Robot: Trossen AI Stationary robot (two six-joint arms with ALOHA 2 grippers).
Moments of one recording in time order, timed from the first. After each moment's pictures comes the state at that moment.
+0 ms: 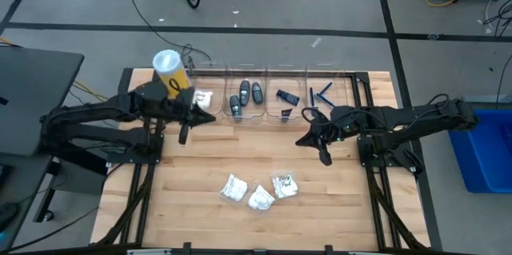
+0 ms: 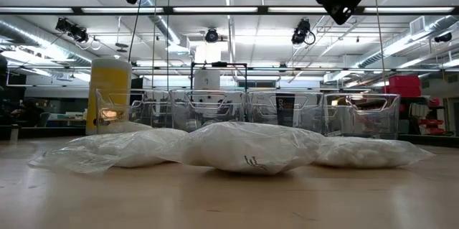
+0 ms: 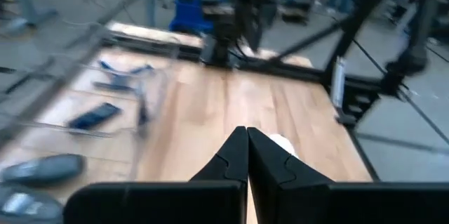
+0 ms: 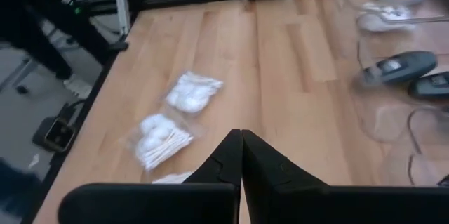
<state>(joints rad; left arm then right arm) 0.16 0.79 0.82 -0.30 0.17 -0.14 0.08 1.00 0.79 -0.32 -0.09 0.14</state>
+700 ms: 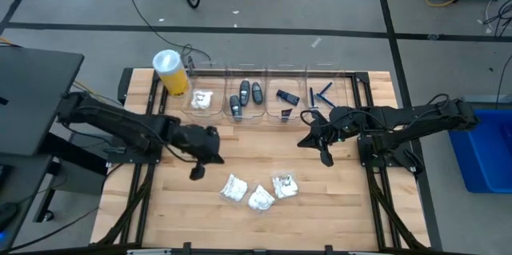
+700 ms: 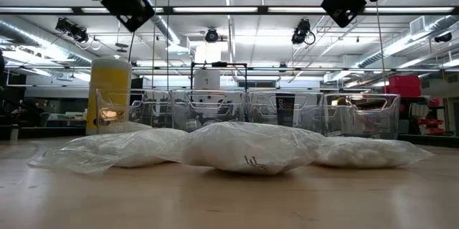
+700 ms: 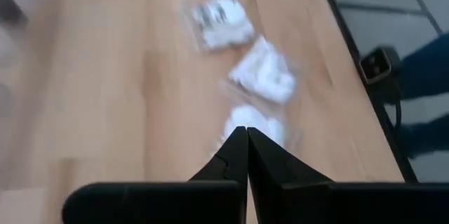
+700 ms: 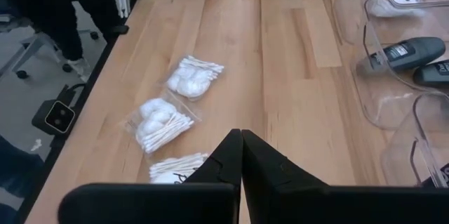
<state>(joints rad) -0.21 1.13 0.81 -0.38 0.07 -0.19 0.08 1.00 0.79 -0.37 -0.11 0.12</state>
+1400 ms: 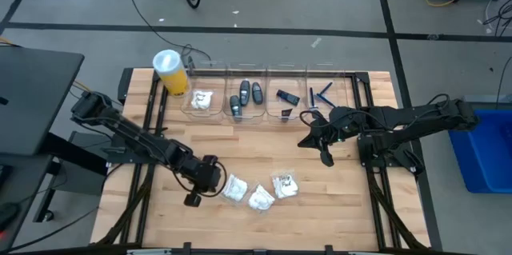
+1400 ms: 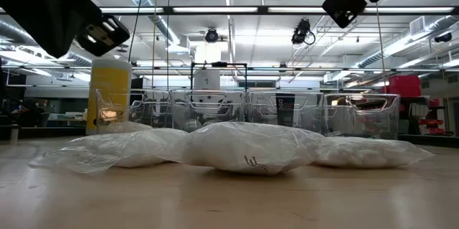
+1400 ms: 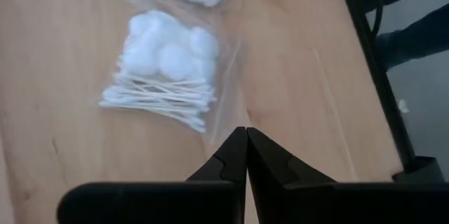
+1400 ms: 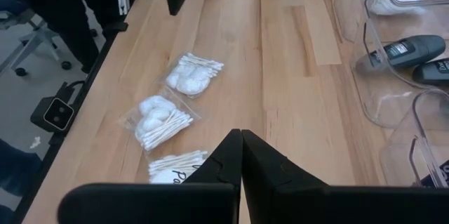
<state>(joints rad) -0.47 1.36 0.81 -0.38 0.07 -0.29 0.08 1.00 0.79 -0.38 -0.11 0.11</state>
